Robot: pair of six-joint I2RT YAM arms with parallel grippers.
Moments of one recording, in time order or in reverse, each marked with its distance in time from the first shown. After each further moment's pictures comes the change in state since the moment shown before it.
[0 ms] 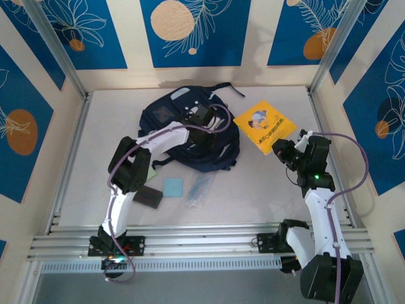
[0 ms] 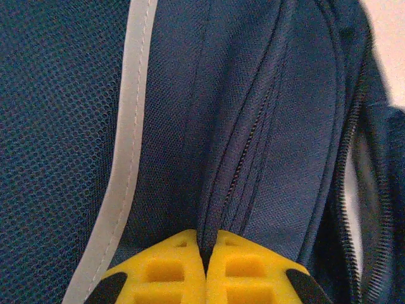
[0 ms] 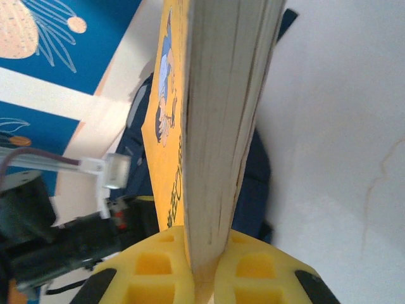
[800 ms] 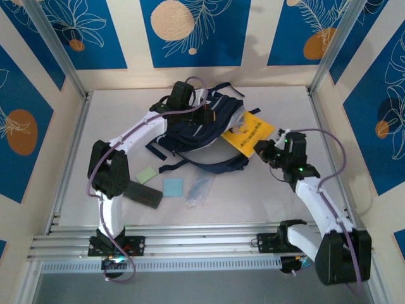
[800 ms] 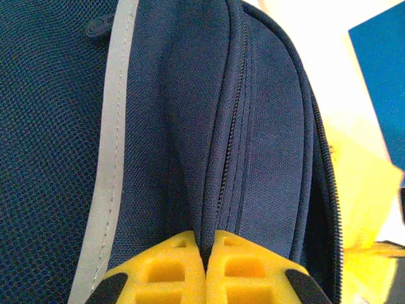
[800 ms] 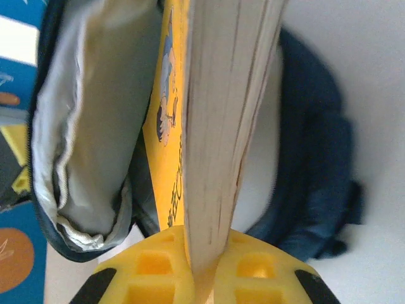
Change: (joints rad) left arm 0.118 -0.164 0.000 0.196 0.364 -0.337; right arm 0.285 0.227 -0.031 0.218 0.061 0.128
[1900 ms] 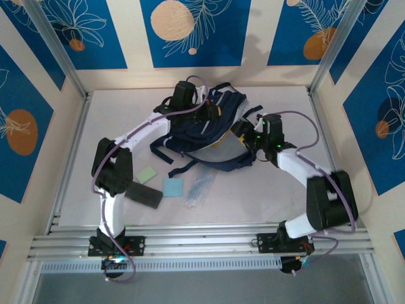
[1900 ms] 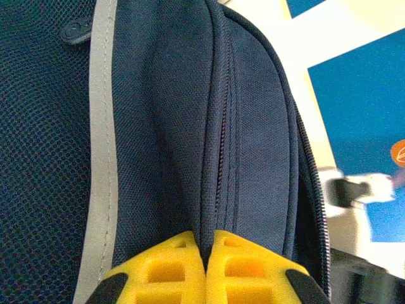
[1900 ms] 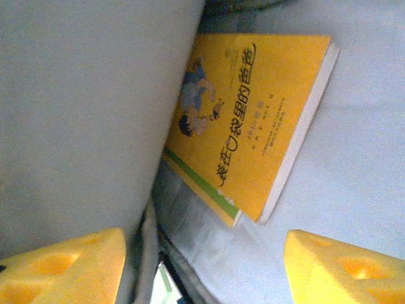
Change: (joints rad) left arm -0.005 0.051 -0.010 0.190 0.037 -0.162; right arm 0.087 0.333 0.196 0.147 0.010 0.018
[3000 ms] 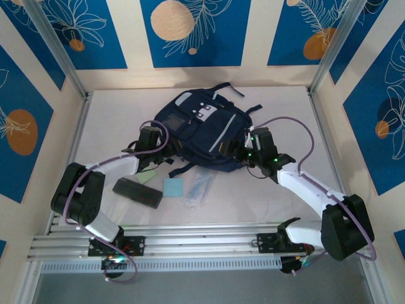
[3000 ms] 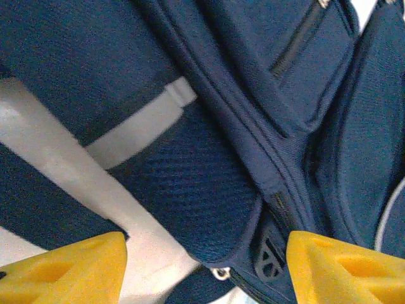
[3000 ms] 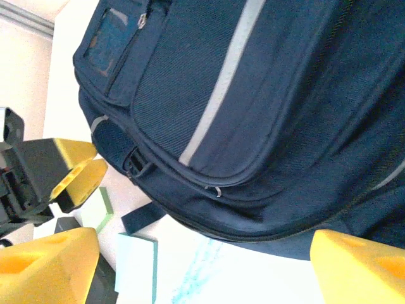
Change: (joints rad) left arm 0.162 -0.439 -0.909 0.227 -0.321 -0.172; right arm 0.244 -0.160 -0.064 -0.231 0.182 -0.163
